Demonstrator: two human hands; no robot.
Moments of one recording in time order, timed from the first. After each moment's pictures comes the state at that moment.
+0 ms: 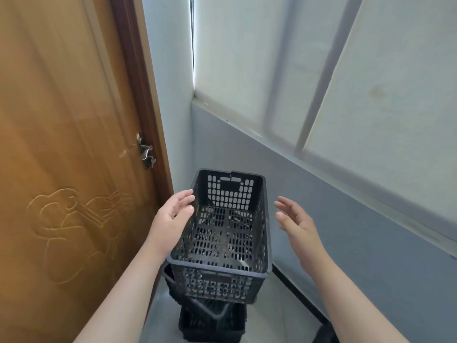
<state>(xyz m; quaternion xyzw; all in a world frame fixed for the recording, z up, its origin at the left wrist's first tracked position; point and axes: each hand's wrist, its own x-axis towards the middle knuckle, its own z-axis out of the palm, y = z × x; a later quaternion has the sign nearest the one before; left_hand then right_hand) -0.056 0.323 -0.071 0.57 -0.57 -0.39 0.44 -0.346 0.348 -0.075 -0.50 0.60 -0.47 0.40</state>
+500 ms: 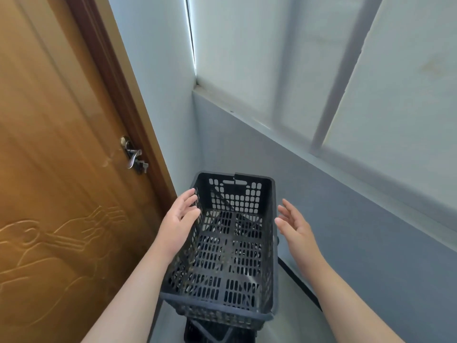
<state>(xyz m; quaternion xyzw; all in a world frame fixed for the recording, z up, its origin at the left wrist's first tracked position) -0.108 0.190 -0.109 0.60 -0.55 -0.42 0.40 -0.386 0.213 -0.135 -0.46 0.60 -0.45 0.48</state>
